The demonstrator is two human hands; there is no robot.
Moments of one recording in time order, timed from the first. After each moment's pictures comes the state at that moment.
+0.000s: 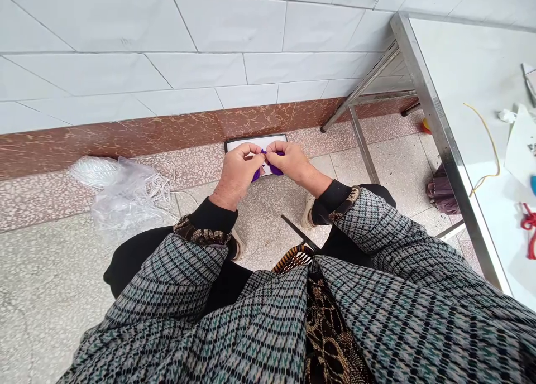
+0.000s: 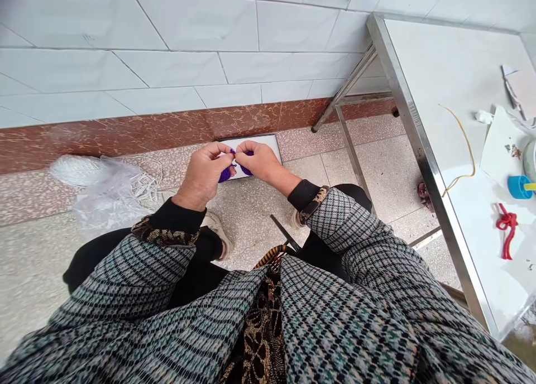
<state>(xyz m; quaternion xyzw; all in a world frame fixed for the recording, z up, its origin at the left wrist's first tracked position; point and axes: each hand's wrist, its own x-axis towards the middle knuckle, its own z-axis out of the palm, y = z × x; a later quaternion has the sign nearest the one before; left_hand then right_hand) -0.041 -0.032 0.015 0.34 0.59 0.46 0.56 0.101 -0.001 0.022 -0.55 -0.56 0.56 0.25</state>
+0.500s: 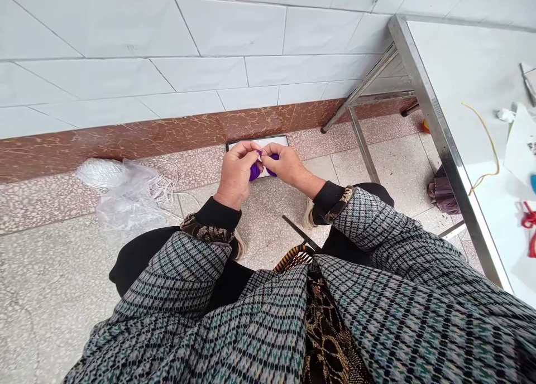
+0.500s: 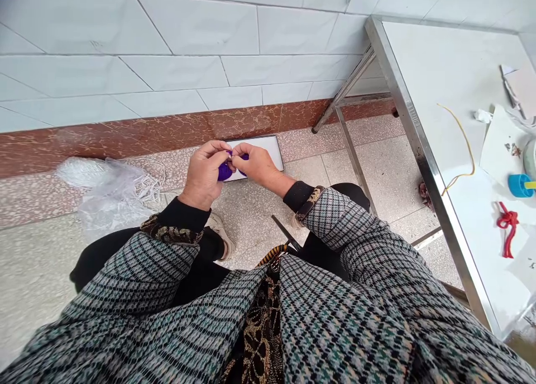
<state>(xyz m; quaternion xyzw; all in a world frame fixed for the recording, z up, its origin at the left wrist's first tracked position) -0.038 -0.029 0.003 0.28 0.55 0.55 0.56 0.090 -0.006 0.016 -0.55 -0.58 0.54 0.26</state>
